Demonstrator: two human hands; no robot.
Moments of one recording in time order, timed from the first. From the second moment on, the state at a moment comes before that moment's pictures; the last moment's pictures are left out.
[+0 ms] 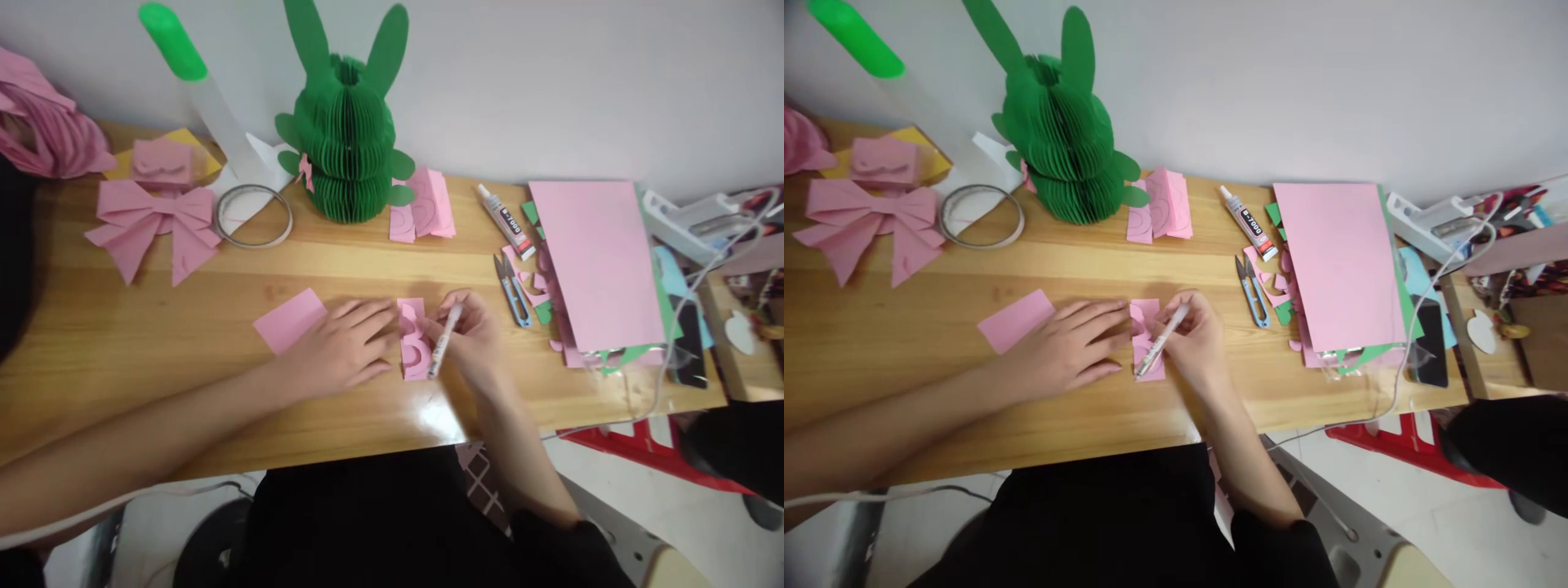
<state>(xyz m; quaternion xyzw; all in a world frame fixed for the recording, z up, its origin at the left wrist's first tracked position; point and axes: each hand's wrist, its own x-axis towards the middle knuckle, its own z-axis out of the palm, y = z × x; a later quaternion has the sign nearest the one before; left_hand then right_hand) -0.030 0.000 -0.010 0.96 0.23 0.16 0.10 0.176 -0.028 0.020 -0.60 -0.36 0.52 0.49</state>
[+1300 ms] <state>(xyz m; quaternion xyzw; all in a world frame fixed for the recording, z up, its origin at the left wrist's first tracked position) -0.032 0.004 -0.009 0.94 0.22 0.17 0.17 0.165 -0.038 -0.001 -0.71 -0.49 0.32 0.39</state>
